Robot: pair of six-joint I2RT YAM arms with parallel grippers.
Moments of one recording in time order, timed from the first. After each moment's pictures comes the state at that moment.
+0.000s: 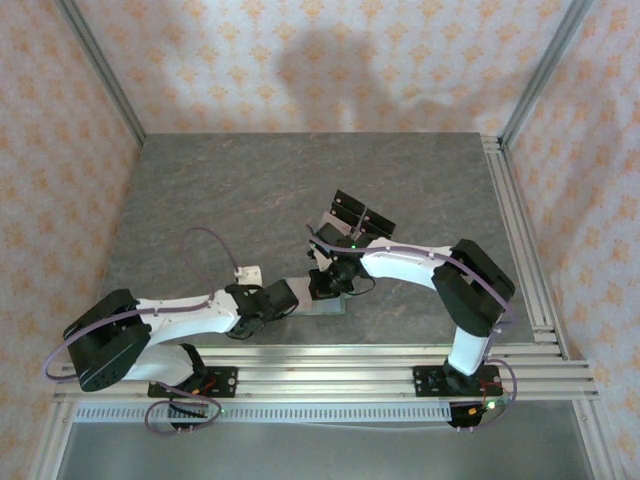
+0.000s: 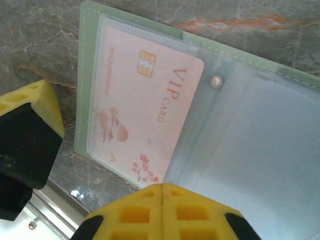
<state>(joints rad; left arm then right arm) -0.90 1.33 0.55 -0.66 -0.55 -1.10 0.86 1.77 1.10 -0.55 -0.39 0.58</state>
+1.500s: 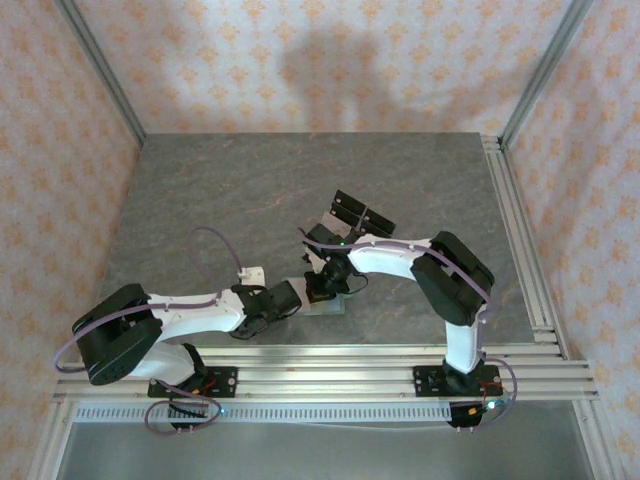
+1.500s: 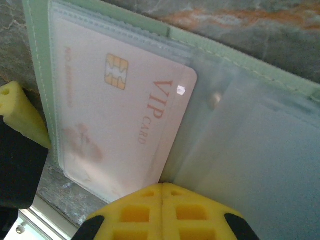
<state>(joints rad) -0.91 1.38 0.55 -0.61 -0.56 -1.10 0.86 1.90 1.18 -0.60 -0.43 0.54</state>
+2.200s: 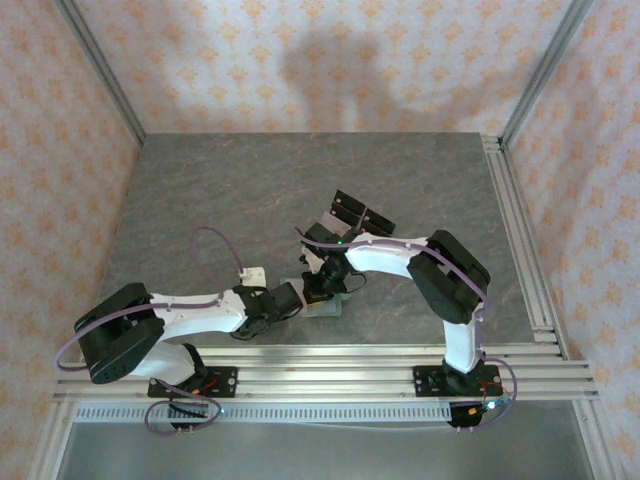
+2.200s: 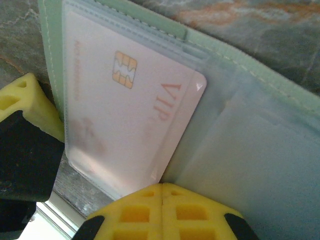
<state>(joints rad) -0.92 1.39 0.55 -0.62 -0.58 -1.11 0.86 1.92 1.21 -0.61 -0.48 0.52</state>
